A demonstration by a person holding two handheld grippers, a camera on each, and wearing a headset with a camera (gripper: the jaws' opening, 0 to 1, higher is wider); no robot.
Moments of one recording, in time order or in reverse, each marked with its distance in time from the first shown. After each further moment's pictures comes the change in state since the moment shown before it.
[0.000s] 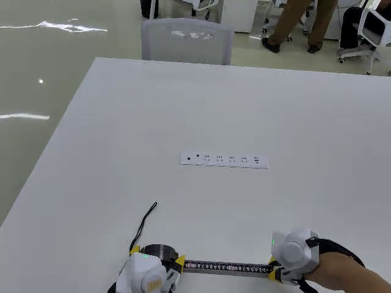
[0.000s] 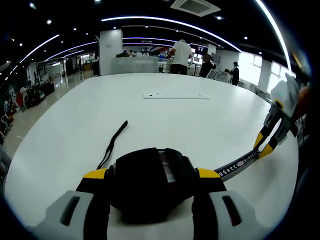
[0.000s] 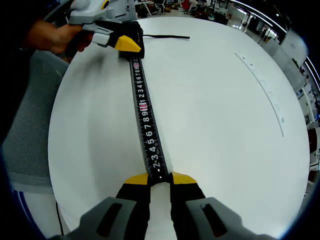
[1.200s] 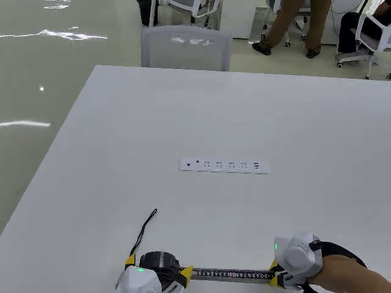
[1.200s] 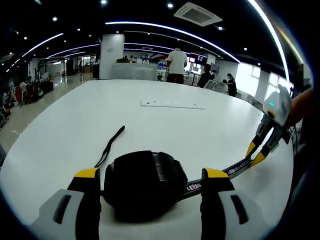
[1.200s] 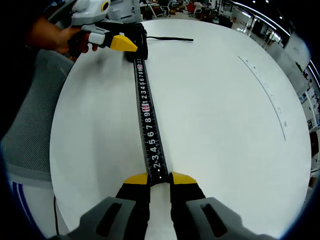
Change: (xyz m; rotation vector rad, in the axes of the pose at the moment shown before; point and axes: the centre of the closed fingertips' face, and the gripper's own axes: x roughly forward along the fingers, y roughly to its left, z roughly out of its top) left arm -0.006 -0.007 0.006 -0.067 -0.074 -0.036; right arm 0.001 -0.006 -0.002 -0.038 -0.010 0.035
